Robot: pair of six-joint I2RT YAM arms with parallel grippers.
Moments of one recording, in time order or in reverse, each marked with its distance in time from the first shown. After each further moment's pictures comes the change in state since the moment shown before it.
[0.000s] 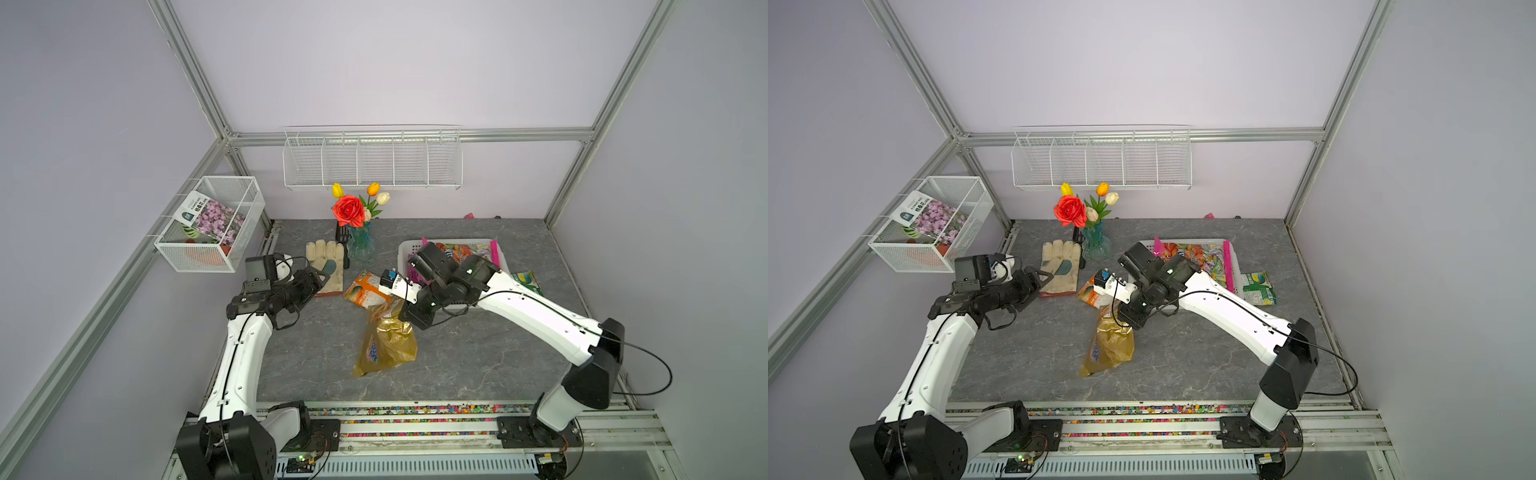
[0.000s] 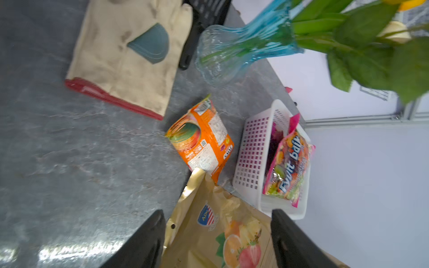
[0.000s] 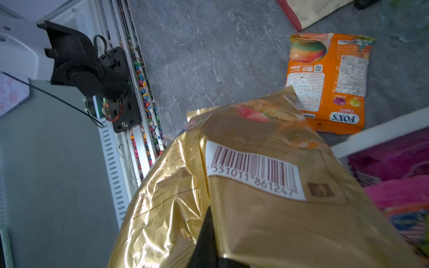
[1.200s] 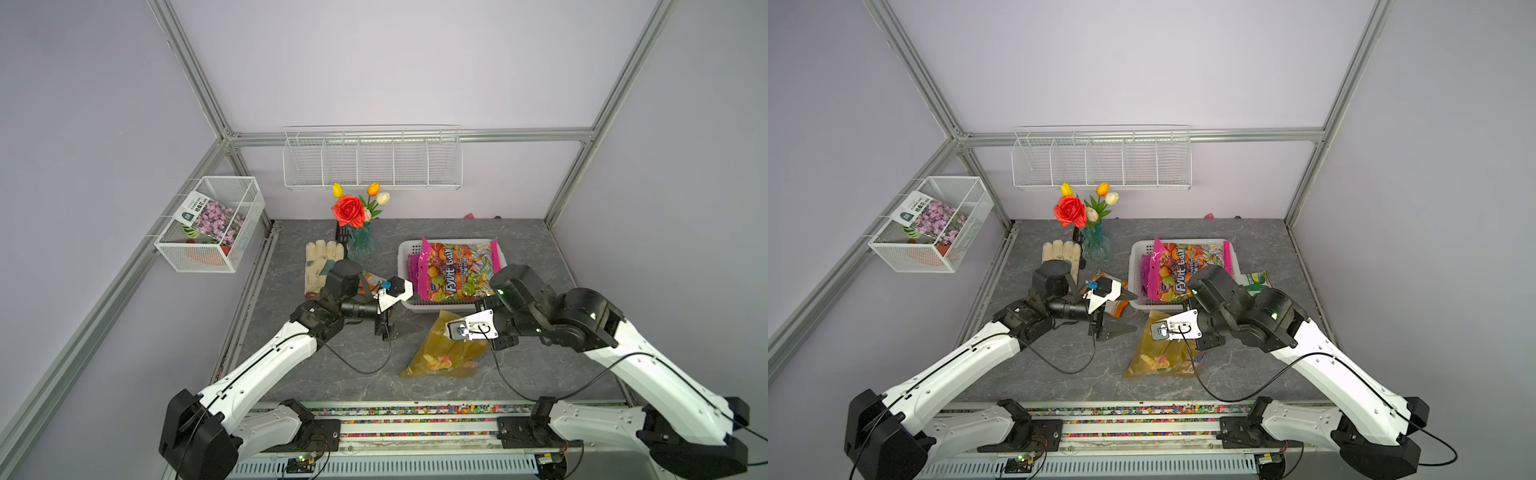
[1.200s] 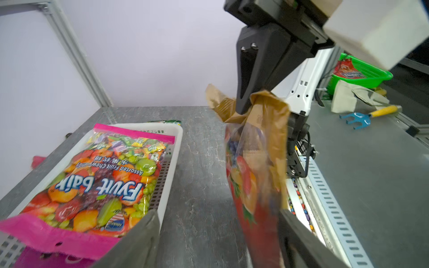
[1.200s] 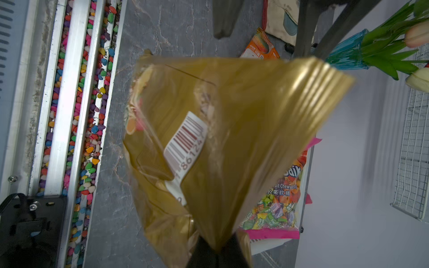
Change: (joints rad) left arm -0.752 0.045 -0.066 0.476 0.362 1.014; right arm -0.001 -0.544 -0.253 -0.150 0.317 -0.726
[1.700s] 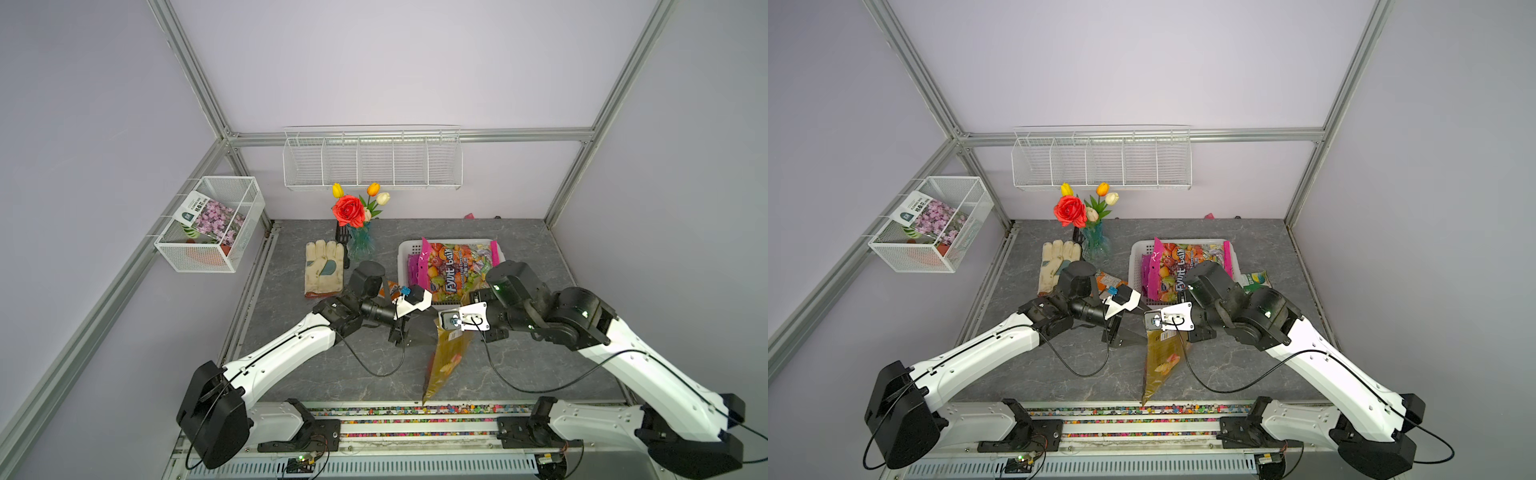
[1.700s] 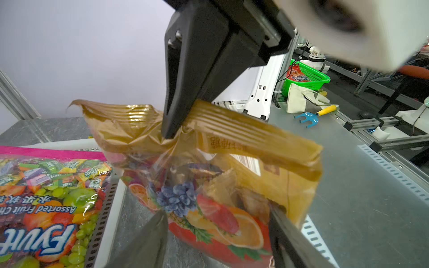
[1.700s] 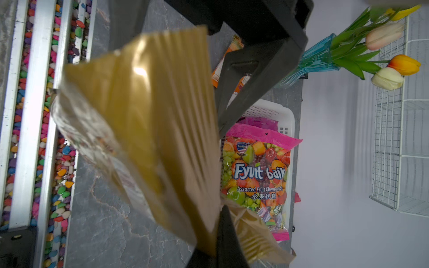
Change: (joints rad) left arm -0.092 0.096 0.029 0.037 0.089 -0.041; right arm 0.000 0.014 -0.031 0.127 0.049 0.040
